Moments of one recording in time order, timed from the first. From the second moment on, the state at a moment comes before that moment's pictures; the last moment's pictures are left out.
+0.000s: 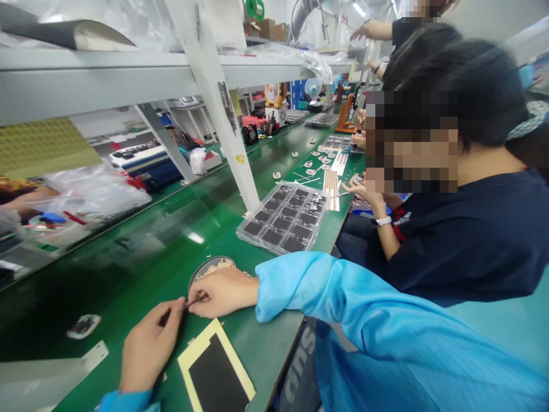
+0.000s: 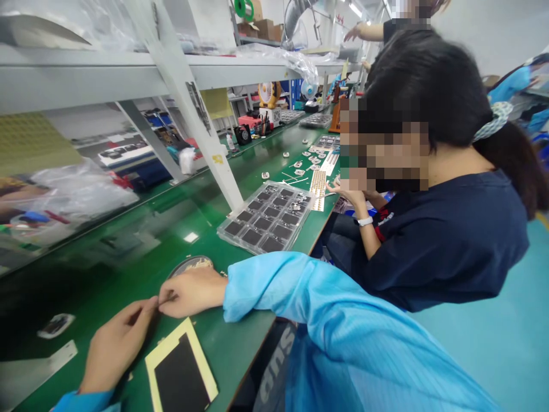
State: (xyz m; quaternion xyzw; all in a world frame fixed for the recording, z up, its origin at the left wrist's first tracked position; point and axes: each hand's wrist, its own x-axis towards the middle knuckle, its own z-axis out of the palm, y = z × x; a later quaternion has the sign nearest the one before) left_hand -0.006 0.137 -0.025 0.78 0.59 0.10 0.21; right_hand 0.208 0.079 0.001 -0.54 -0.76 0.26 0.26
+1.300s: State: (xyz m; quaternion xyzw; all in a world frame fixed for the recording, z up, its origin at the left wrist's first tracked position) left_hand -0.003 0.133 -0.022 0.79 0.57 0.12 0.21; right_hand 0.207 0.074 0.000 -0.49 -0.78 0.28 0.27
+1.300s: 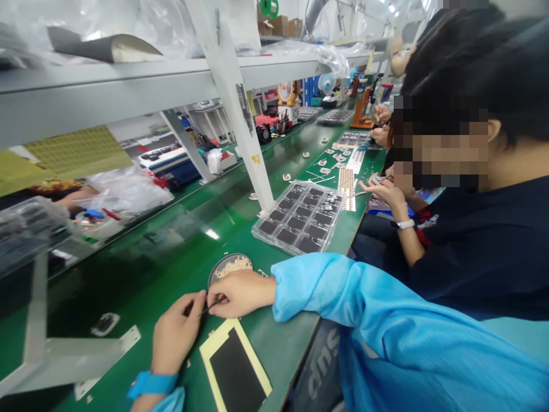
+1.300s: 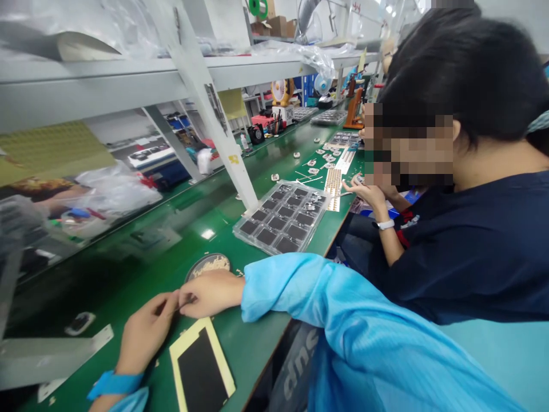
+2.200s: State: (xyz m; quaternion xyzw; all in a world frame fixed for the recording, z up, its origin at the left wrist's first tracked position) left_hand -0.007 0.132 -0.029 0.82 0.50 0.18 0.22; right_hand 0.207 0.068 0.002 -0.45 -0.82 0.25 0.25
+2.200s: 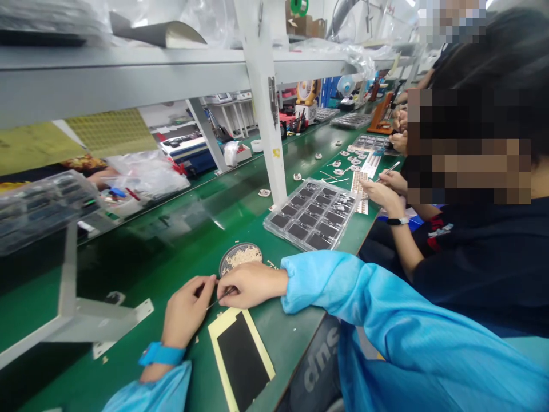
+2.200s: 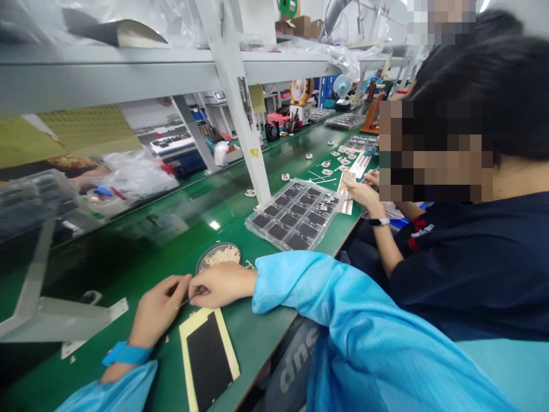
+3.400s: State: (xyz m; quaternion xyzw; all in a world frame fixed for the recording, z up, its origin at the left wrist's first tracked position) left_hand -0.005 0.141 -0.022 0.75 0.60 0.10 0.24; right_hand 0.214 0.075 0.013 -0.41 -0.85 0.29 0.17
